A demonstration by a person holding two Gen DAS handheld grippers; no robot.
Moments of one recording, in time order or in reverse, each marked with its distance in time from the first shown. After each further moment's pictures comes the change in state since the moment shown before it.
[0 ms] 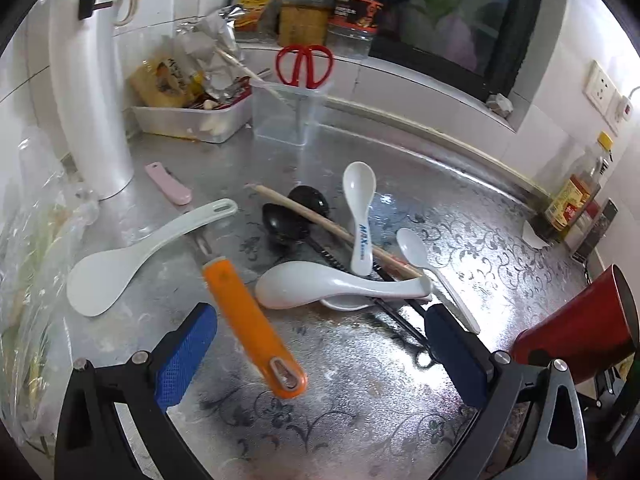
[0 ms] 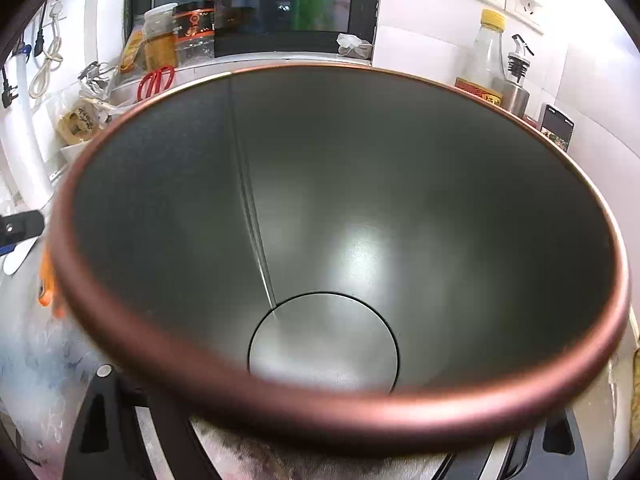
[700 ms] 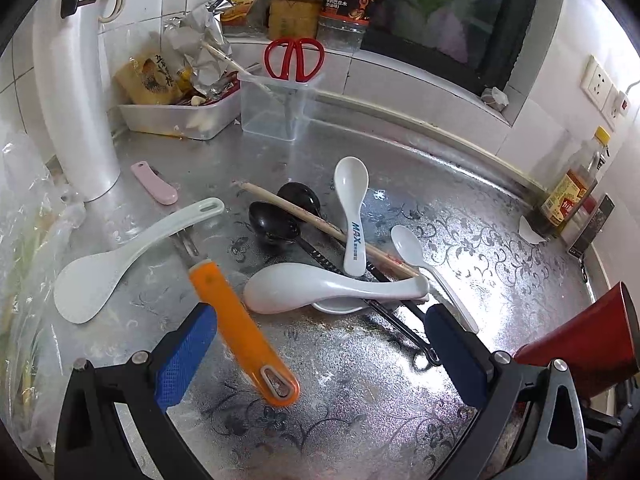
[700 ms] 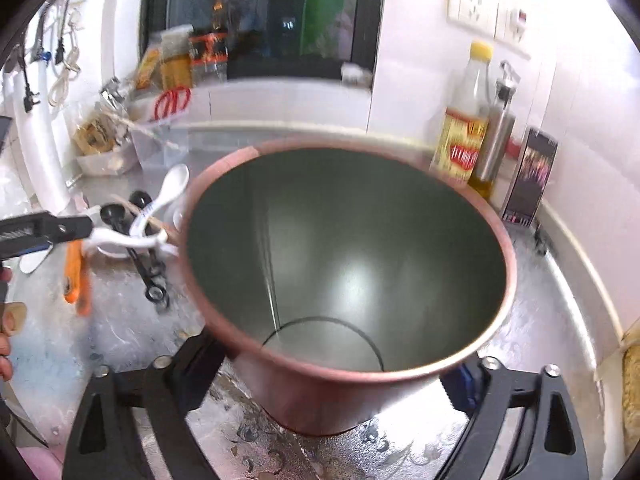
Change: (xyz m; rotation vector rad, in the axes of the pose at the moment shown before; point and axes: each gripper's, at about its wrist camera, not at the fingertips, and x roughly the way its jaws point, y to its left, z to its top) left arm 0.010 -0.001 0.002 0.006 0.017 -0.023; right arm -0.041 0.006 0.000 -0.004 -0.094 -0.014
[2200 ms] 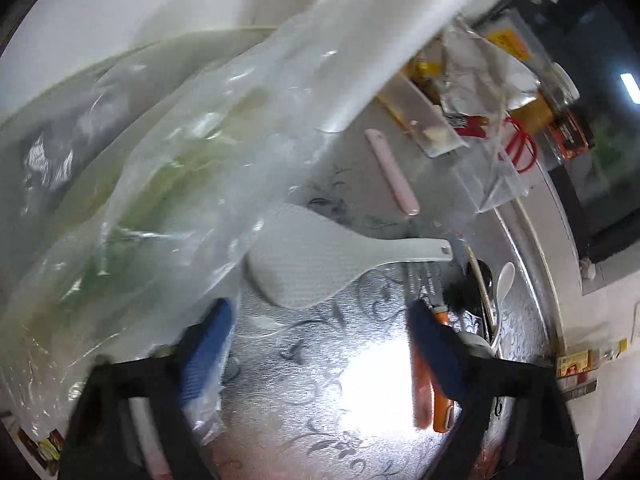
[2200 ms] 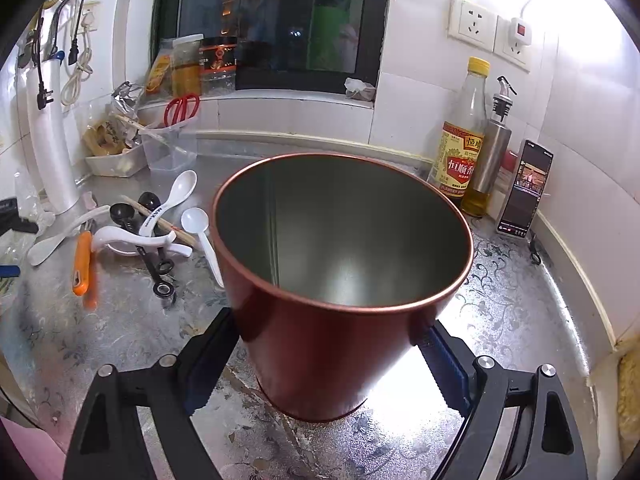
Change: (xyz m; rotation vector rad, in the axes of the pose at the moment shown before) left arm -0.019 0.198 -0.020 -0.632 0.071 0.055; right arm -0.009 -0.003 -0.007 -0.017 0.000 0.005
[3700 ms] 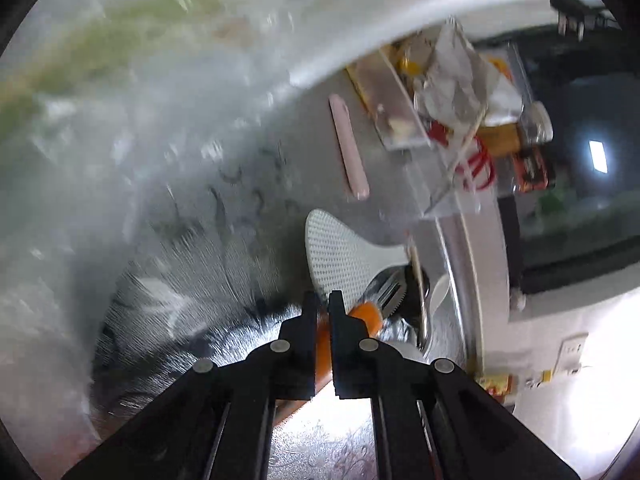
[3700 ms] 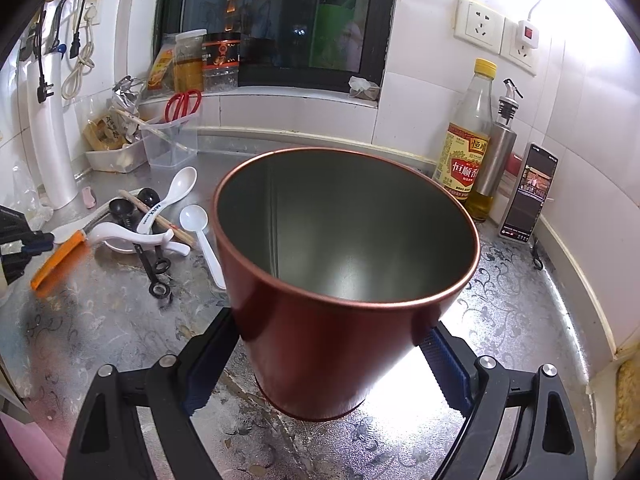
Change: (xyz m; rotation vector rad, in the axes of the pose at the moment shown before) left arm 0.042 0.000 -0.013 -0.183 0.056 -0.332; right arm 0.005 0.003 0.002 -0.019 0.002 -0.006
